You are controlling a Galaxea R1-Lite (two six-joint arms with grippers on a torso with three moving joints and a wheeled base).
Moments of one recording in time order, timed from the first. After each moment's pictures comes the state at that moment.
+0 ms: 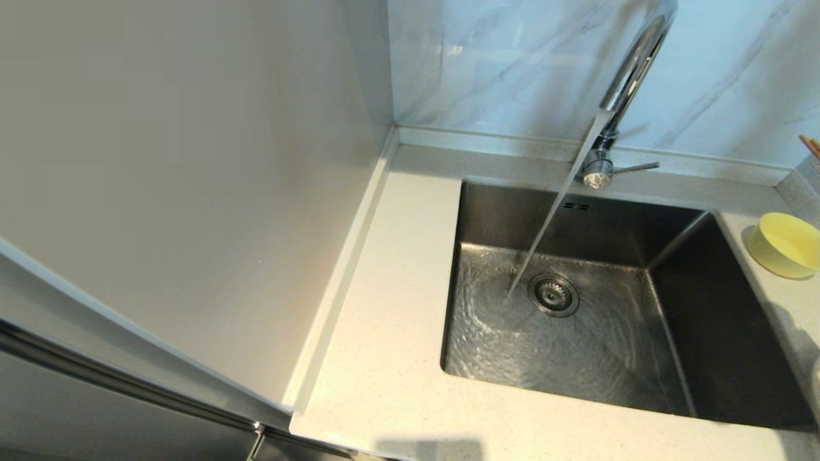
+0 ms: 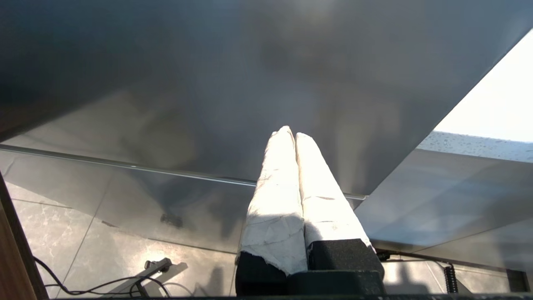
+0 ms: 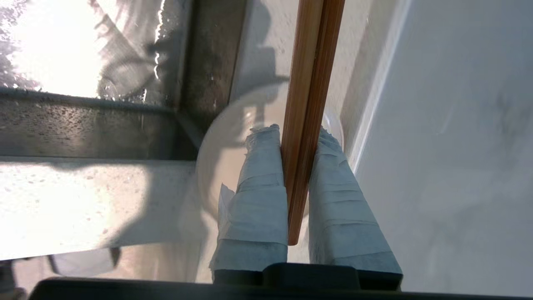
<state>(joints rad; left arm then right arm) 0.00 0.00 0.00 0.00 0.00 0.00 -0.37 1.30 -1.31 0.75 -0.20 -0.41</state>
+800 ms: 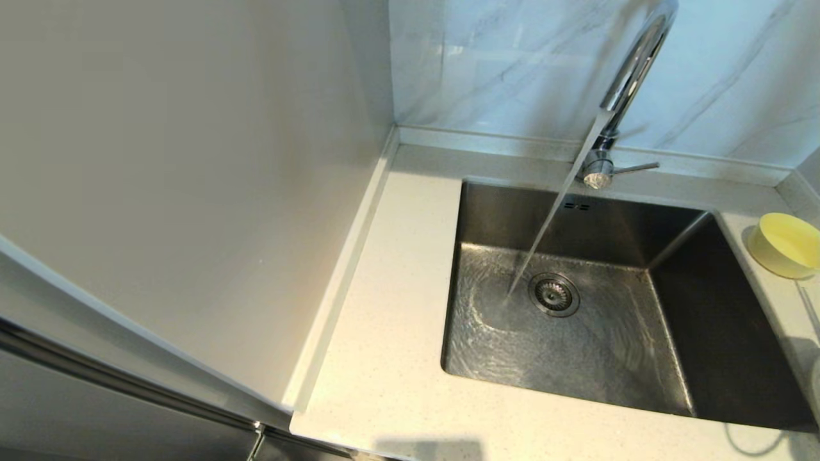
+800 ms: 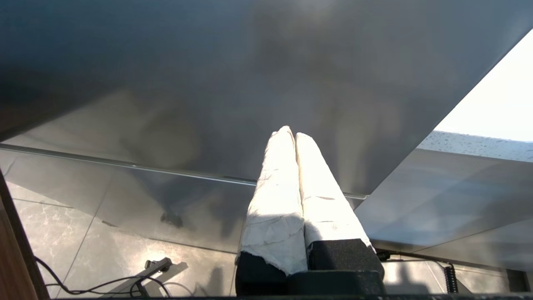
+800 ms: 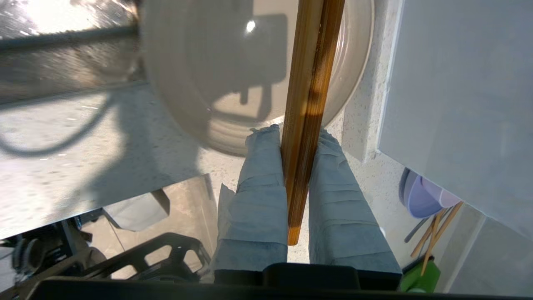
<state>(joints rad) 0.00 0.00 0.00 0.00 0.00 0.00 -0.61 1.24 -1.01 0.70 -0.21 -0.29</state>
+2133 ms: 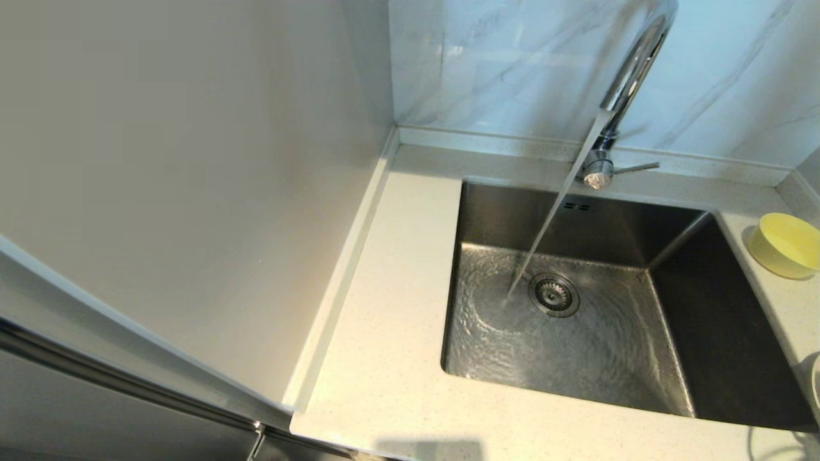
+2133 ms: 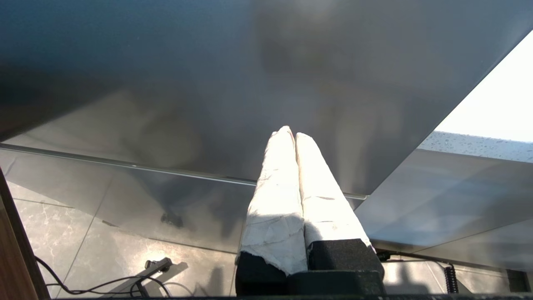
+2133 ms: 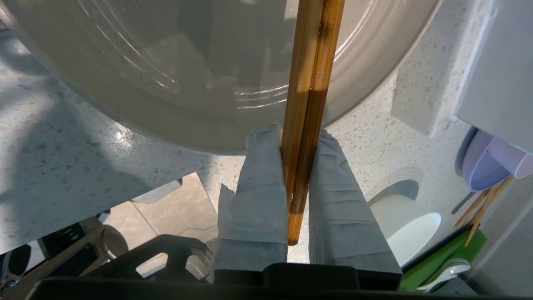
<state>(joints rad) 0.00 0.00 0.00 0.00 0.00 0.00 -0.75 1.35 -0.65 0.38 -0.20 -0.30</state>
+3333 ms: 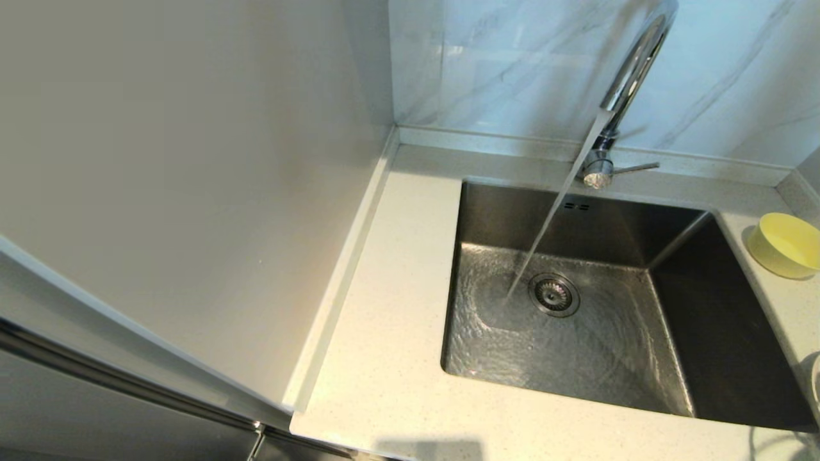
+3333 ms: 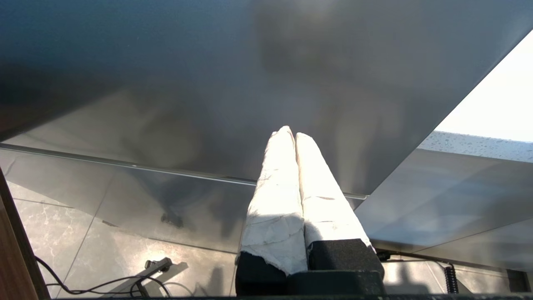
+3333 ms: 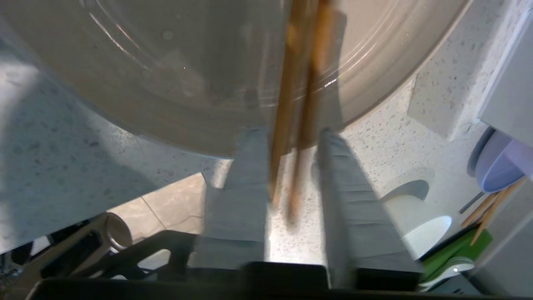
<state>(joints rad) 0.00 0.00 0.00 0.00 0.00 0.00 -0.75 1.40 -0.64 0.38 -0.18 -0.30</state>
